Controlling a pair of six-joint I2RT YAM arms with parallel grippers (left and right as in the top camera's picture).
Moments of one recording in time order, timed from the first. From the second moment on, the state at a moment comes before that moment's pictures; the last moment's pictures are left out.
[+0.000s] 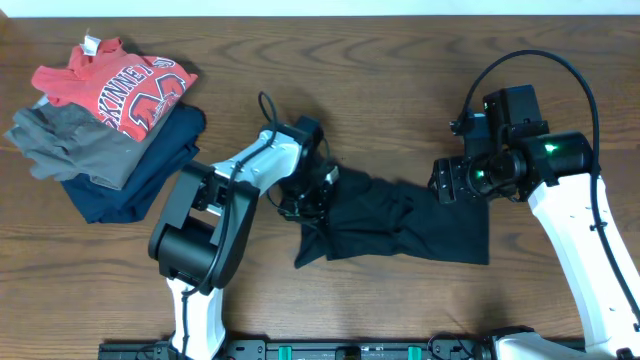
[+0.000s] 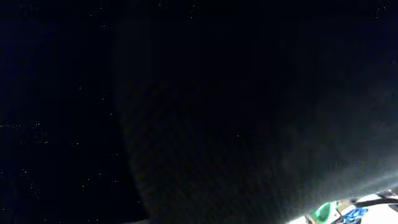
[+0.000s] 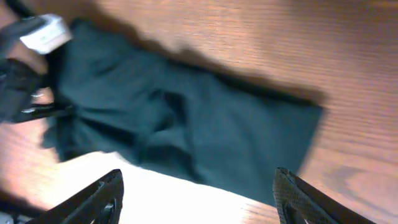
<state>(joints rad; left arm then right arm) -0.42 2.05 1.28 -1.04 0.49 -0.14 0.17 1.39 1.27 -1.17 -0.16 0.11</state>
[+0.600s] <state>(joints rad) -0.22 1.65 1.39 -1.29 0.09 -0.20 0.11 1.42 1.26 -1.21 -0.04 0.16</state>
